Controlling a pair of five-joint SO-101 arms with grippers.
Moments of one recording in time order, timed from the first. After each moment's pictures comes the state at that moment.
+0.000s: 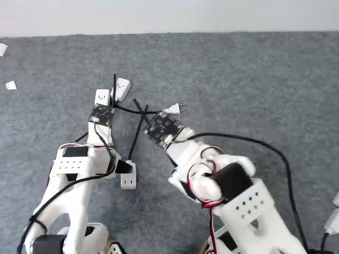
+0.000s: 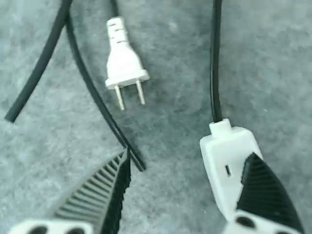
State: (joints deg) left arm -4.8 -21.8 59.1 52.2 -12.9; right arm -37.7 -47.6 35.1 83.9 16.9
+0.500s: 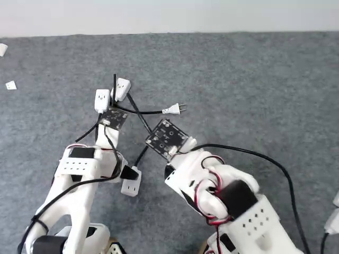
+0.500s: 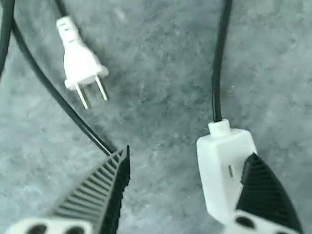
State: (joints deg) left arm -1.1 -22.3 59.6 53.8 -12.8; right arm -39.3 -58.4 43.9 73.5 15.5
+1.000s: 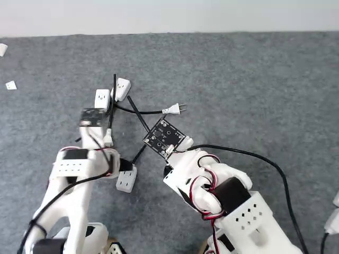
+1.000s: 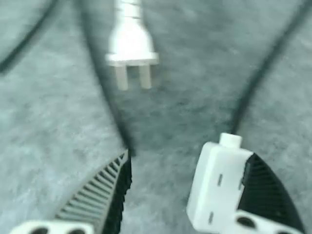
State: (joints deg) left arm -5.8 -25.3 60.7 55.2 3.5; right arm -38.7 -56.0 47.6 69.5 15.3
